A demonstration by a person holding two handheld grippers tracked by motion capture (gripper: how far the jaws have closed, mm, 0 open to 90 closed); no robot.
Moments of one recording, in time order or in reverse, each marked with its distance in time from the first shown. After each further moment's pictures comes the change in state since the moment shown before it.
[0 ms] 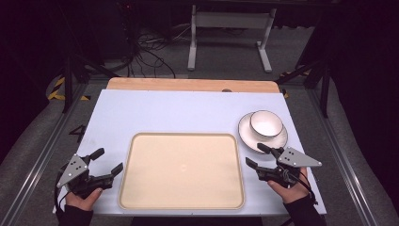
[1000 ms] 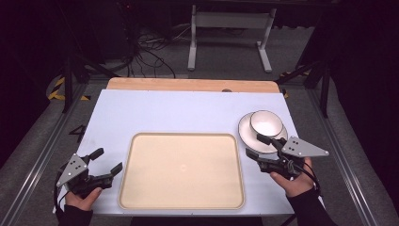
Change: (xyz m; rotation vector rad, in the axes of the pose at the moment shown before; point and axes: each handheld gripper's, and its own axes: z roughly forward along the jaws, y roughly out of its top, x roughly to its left) left arm 0.001 0.000 0.000 0.009 0.006 -0.002; right arm -0.001 0.042 -0.004 -0.023 0.037 -0.006
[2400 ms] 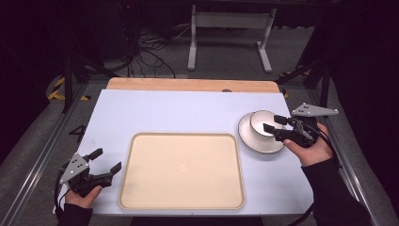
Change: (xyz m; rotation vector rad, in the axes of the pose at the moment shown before) left arm 0.008 -0.008 0.005 0.043 0.029 0.009; right arm -0.070 0.048 0.001 0.283 -0.175 0.153
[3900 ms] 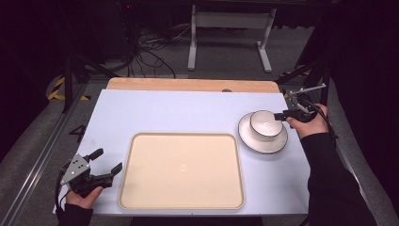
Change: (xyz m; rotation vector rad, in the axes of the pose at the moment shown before) left arm -0.001 -0.001 0.000 -0.003 -0.001 0.016; right arm -0.085 0.012 0.055 0.360 -0.152 0.166
